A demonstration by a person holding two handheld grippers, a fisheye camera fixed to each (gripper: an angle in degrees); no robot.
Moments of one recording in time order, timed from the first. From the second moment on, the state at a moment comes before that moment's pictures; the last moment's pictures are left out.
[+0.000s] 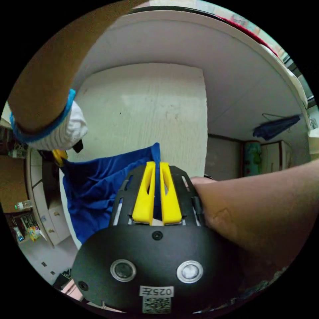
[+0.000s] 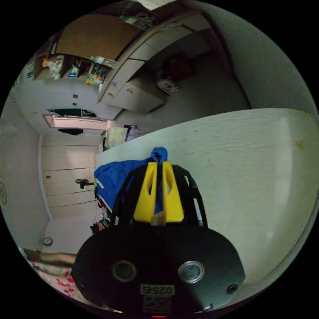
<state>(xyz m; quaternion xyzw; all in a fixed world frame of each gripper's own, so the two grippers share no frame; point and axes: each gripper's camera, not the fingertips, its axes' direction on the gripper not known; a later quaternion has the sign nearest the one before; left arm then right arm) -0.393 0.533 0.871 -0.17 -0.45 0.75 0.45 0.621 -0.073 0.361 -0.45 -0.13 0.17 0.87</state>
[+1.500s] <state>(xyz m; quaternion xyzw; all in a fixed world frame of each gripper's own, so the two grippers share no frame) -0.162 0.314 0.890 -0.23 -0.55 0.44 0.68 0.835 0.126 0.265 -0.42 -0.20 0.12 0.88</state>
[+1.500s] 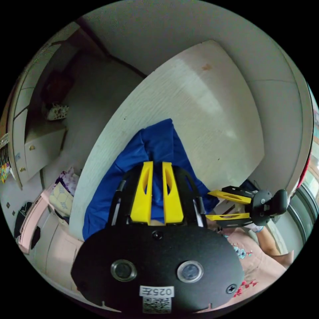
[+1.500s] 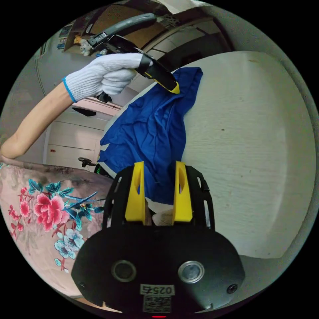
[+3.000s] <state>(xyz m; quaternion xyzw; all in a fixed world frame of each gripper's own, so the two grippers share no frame) -0.161 0.304 0.836 -0.33 -0.45 0.51 0.65 0.893 0.294 0.187 -0.29 -0.08 0.48 0.82</state>
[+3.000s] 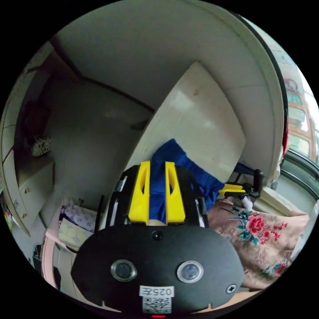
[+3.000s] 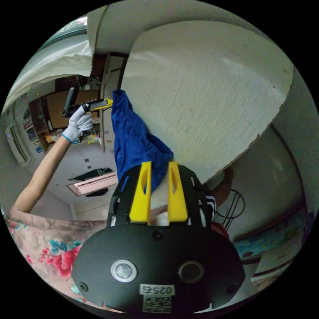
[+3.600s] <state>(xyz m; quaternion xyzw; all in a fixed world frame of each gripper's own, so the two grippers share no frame) -0.134 0.371 0.868 -0.23 -0.37 0.57 0.70 0.884 0.269 0.108 -0.36 0.13 0.36 0.85</state>
